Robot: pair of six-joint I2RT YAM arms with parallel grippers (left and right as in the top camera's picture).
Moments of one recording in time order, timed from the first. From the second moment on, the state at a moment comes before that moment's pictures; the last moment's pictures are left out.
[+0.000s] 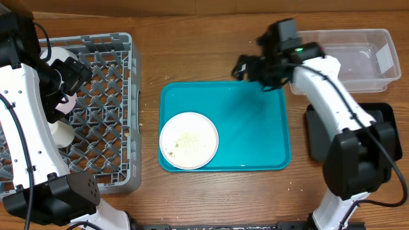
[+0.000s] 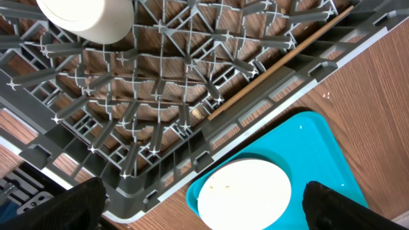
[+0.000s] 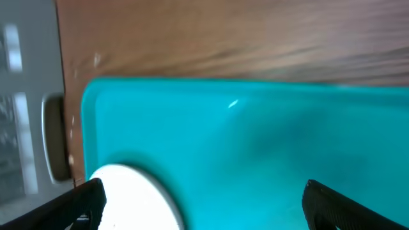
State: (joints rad) left arm 0.34 1.80 2.07 -1.69 0.07 -0.66; right arm 0.29 1.93 1.62 -0.85 -0.35 0.37
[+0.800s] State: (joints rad) left arm 0.34 1.80 2.07 -1.69 0.07 -0.66; right arm 0.50 1.92 1.48 -0.86 -0.33 0.50
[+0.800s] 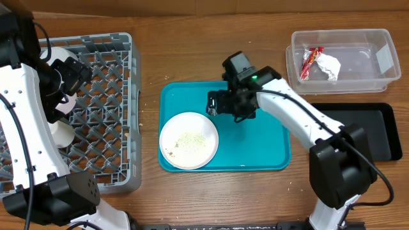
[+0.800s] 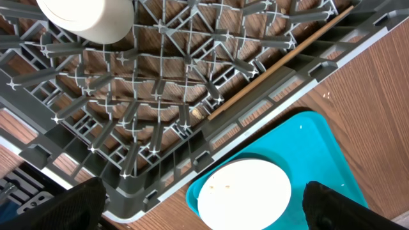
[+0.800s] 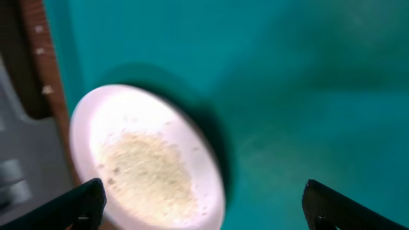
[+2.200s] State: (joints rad) left arm 0.34 1.80 2.07 -1.69 0.07 -0.66; right arm 0.57 1.91 1.20 -0.82 -0.17 0.81
